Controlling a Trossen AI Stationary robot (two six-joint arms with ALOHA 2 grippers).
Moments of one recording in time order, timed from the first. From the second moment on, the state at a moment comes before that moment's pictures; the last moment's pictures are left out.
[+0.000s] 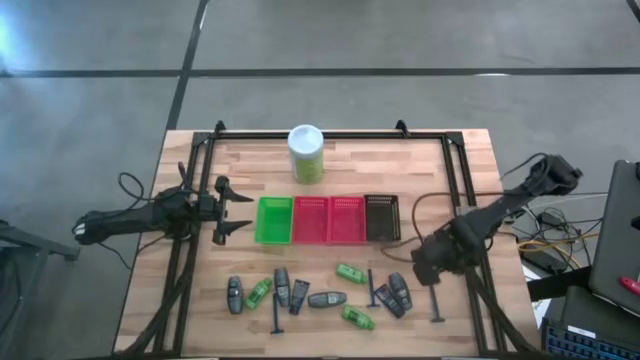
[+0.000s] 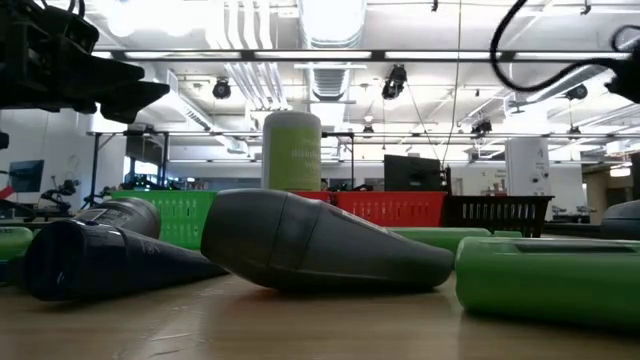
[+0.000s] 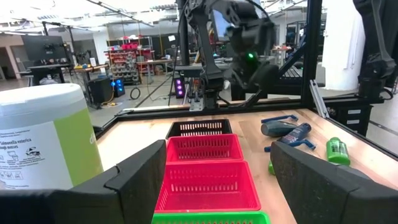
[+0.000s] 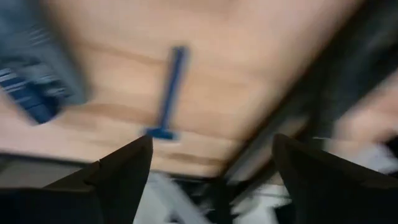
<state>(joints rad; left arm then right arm) 0.10 0.02 0.01 0.03 0.10 0.07 0.54 1.24 0.81 -1.04 -0.45 1.84</state>
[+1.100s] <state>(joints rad) 0.10 0.02 0.01 0.03 0.10 0.07 0.72 1.52 0.61 -0.40 -0.47 2.01</state>
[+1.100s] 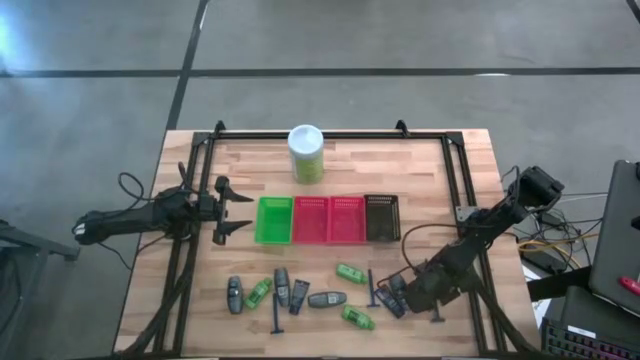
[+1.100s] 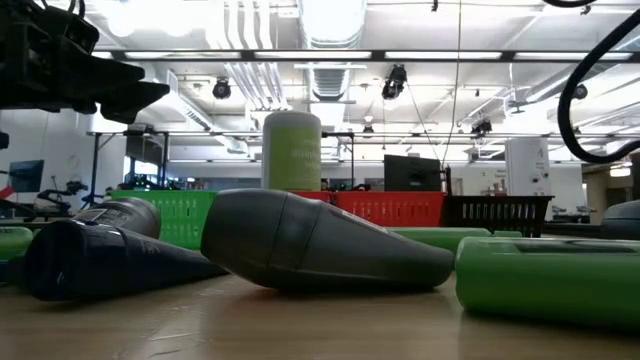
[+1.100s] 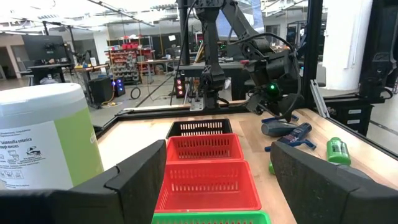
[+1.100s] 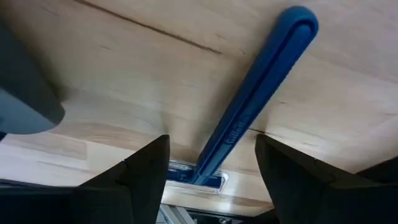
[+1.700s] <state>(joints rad) 0.10 0.02 0.01 0.03 0.10 0.07 0.73 1.51 0.61 -0.41 -0.44 2.02</state>
